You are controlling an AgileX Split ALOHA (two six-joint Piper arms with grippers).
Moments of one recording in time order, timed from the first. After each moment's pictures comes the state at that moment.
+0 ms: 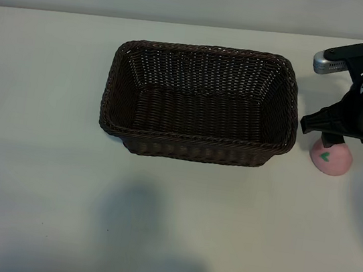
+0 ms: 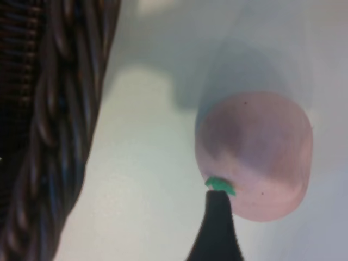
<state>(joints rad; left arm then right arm) 0.02 -0.01 -0.52 0.05 1.13 -0.07 0.17 1.77 -1.13 -0.12 0.76 0.17</state>
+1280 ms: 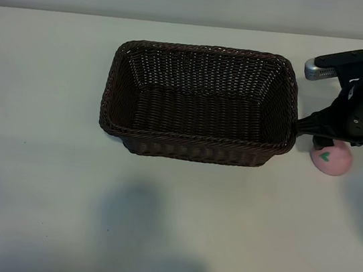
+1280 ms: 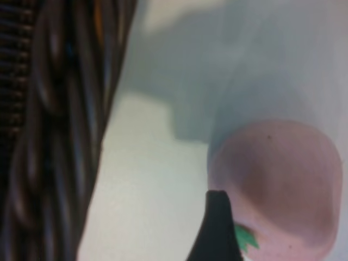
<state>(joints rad) 0.03 -0.01 -0.51 0.05 1.07 -0.06 0.17 1.86 -1.13 -0.13 0.68 0.18</state>
